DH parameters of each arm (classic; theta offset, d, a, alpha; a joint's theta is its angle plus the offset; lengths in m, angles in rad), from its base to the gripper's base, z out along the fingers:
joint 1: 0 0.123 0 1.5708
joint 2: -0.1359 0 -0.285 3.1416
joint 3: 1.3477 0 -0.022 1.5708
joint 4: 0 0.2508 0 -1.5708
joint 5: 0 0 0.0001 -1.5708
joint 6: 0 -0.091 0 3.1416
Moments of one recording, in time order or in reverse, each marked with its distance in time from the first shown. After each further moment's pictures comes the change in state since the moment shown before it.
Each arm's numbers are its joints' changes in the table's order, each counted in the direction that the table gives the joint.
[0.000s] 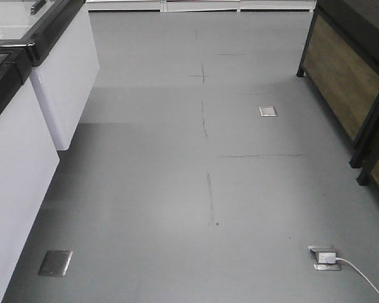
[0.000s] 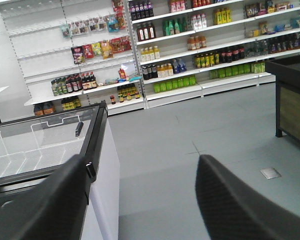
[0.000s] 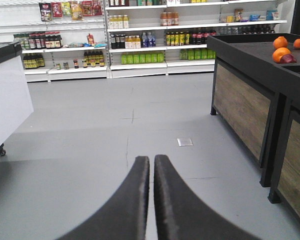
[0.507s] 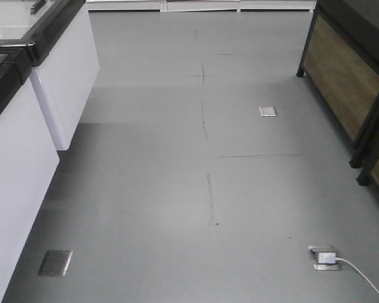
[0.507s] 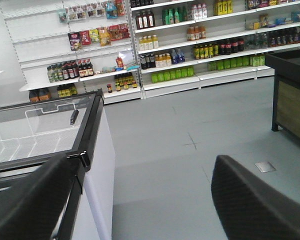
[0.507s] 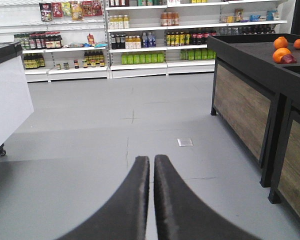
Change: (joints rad) left arm 0.003 -0.054 0.000 0.021 -0.019 0.053; right arm 0.000 0.000 0.000 0.000 0.000 0.000
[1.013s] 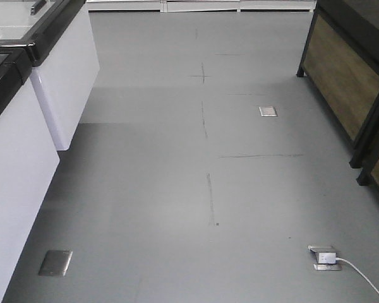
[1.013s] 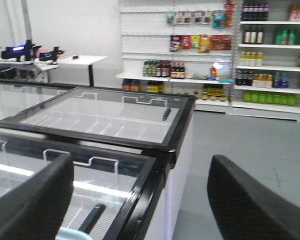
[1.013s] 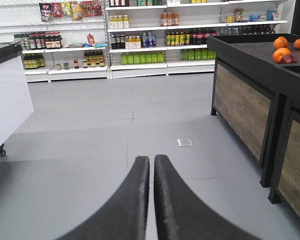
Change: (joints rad) left arm 0.388 0.000 0.000 0.028 -0.031 0.192; right arm 0.000 0.000 0.000 0.000 0.000 0.000
